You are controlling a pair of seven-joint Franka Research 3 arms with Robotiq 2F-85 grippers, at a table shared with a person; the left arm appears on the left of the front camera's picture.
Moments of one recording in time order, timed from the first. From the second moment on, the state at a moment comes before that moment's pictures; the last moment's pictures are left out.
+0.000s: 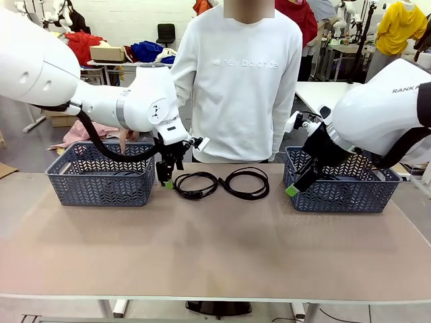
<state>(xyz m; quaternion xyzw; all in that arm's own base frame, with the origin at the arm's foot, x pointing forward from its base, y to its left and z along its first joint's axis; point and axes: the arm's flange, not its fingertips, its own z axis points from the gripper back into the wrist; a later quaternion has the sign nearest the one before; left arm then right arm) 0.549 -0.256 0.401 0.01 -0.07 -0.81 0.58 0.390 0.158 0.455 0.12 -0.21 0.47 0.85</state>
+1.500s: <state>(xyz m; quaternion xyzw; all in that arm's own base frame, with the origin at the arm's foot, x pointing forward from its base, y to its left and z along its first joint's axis) 0.618 -0.273 0.326 0.03 -0.03 -0.87 0.49 0.390 0.158 0.455 0.12 -0.21 0.47 0.85</state>
